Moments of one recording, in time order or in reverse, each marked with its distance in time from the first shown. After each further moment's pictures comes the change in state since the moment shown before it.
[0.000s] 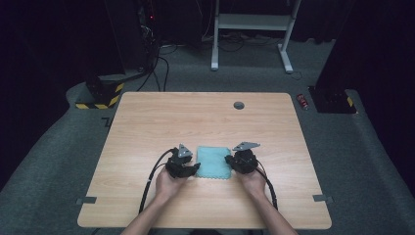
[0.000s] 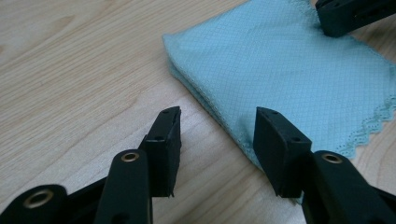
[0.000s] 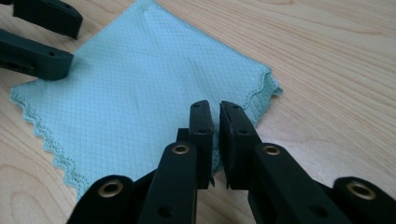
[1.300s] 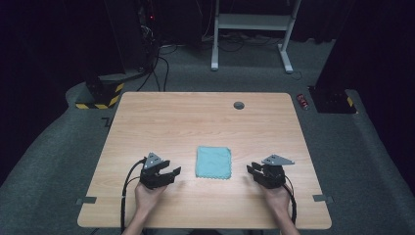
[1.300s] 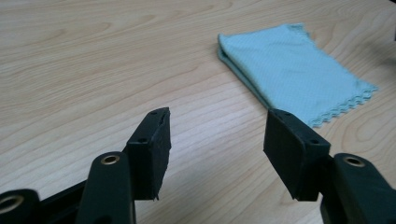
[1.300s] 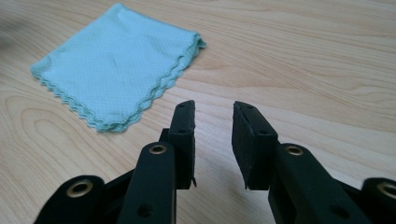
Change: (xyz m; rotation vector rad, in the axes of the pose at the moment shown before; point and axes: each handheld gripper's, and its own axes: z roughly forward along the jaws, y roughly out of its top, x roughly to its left) left arm 0.027 -0.052 -0.065 -0.158 0.030 -0.184; right arm -0.020 -0.055 -0.075 -0.121 -0.078 0.098
